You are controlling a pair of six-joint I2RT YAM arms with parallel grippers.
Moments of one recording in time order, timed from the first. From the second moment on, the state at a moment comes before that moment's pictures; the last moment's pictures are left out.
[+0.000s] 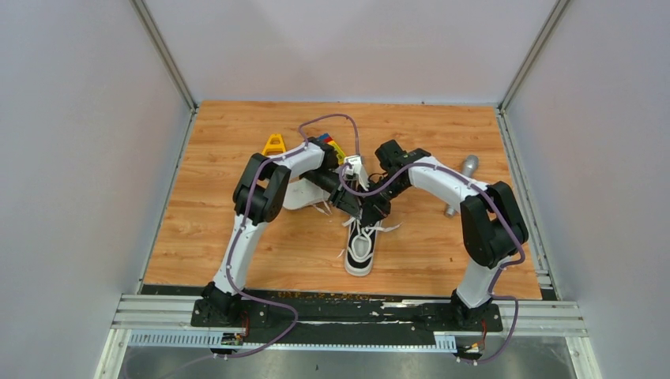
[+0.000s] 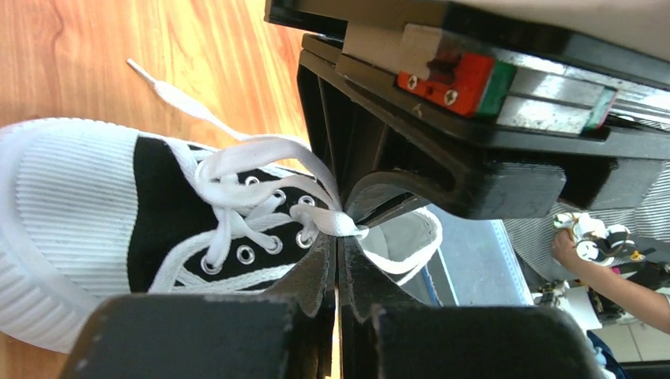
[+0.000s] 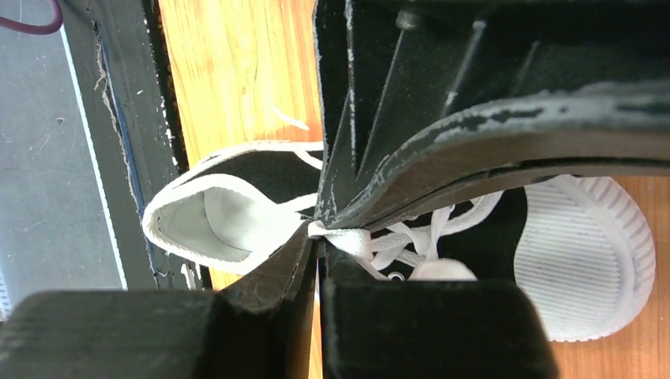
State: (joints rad) left arm -0.56 2.40 1.83 -1.36 1.49 1.06; right arm 0.50 1.78 1.27 -0.85 -0.78 -0.61
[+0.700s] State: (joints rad) left arm -0.56 2.44 1.86 -1.54 1.51 1.12; right arm 0.49 1.77 1.24 -0.81 -0.79 -0.57
